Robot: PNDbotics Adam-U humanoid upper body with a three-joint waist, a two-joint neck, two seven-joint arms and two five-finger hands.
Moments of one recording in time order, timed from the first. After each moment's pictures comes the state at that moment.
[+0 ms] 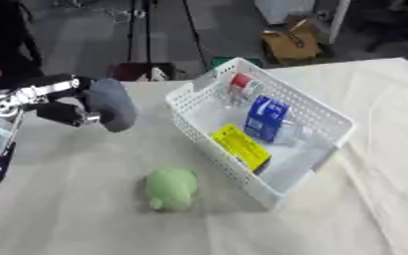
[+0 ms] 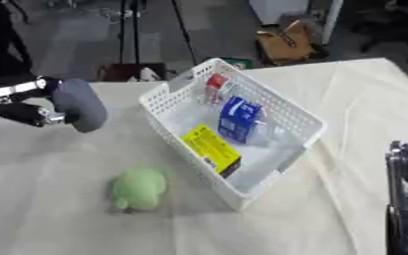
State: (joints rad) left arm -0.98 0.49 0.05 -1.01 -0.56 -0.21 -0.74; right arm -0.56 -0.14 -0.15 -1.98 0.62 -0.28 -0.78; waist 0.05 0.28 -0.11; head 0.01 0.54
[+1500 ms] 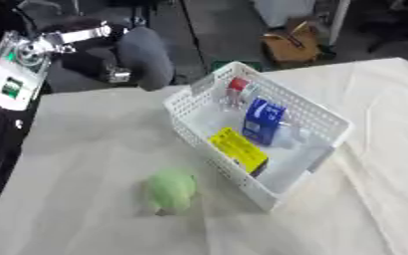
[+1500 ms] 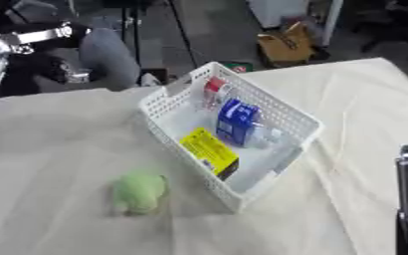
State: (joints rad) left arm -1.14 0.45 -0.01 -1.07 -0.49 -0.23 -0.78; right arm -0.57 -0.14 -0.14 -1.98 0.63 -0.28 -0.78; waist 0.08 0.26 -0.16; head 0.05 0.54
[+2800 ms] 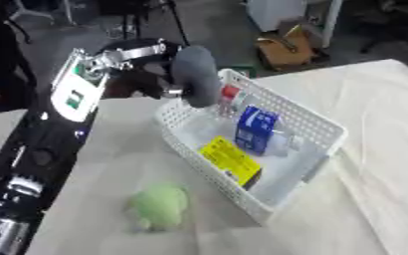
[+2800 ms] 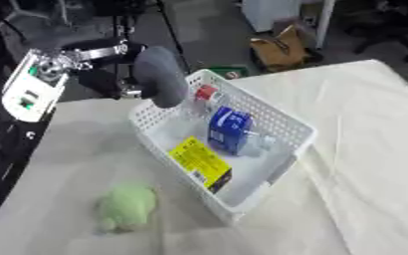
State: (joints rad) left arm -1.21 0.36 -0.03 -1.00 -0.53 -0.25 -0.72; right arm -0.61 -0.13 -0.12 -1.98 0.62 -0.29 -0.78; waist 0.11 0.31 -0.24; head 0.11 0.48
